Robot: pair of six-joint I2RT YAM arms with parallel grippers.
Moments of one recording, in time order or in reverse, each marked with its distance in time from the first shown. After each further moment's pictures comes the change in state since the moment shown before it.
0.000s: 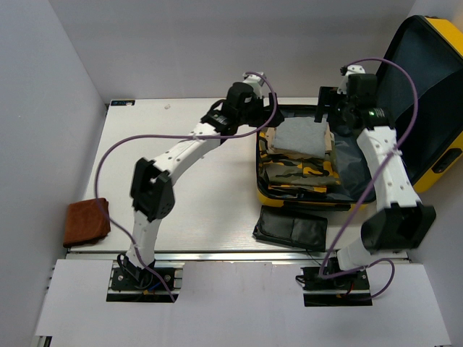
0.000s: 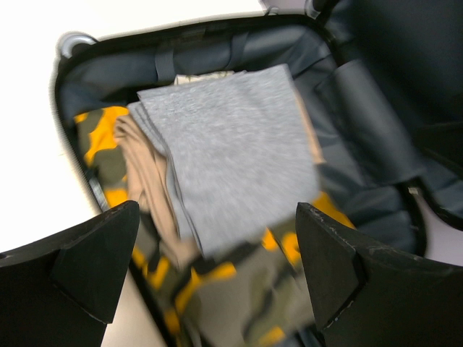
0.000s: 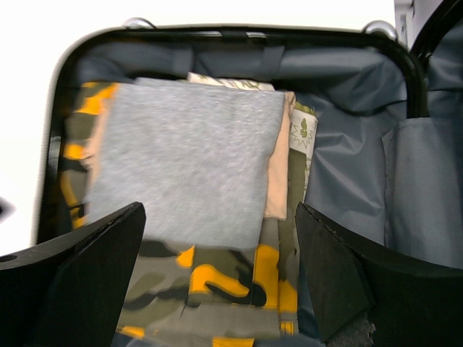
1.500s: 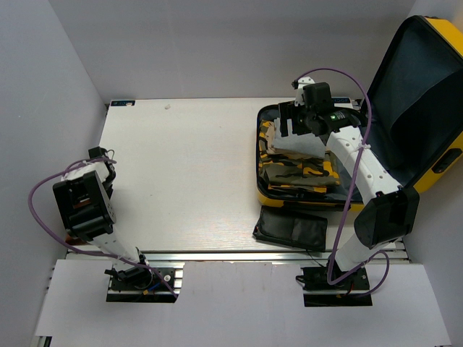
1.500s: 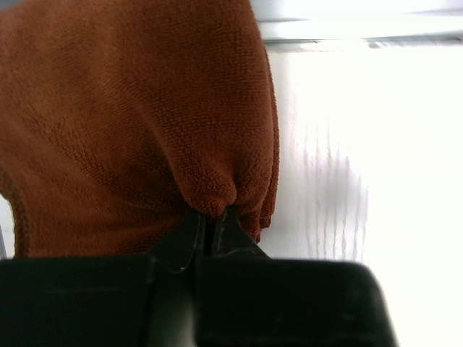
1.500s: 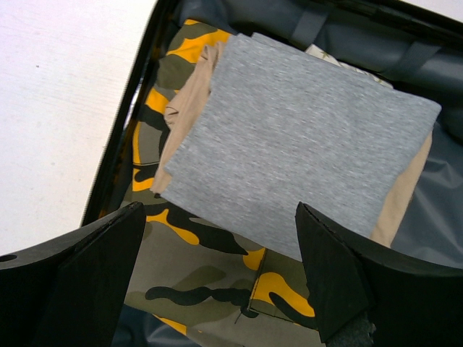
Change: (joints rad) left arm 1.070 -0.383 -0.985 -0.437 -0.754 -0.604; right arm 0.248 0.056 -0.059 0.040 0.013 -0.051
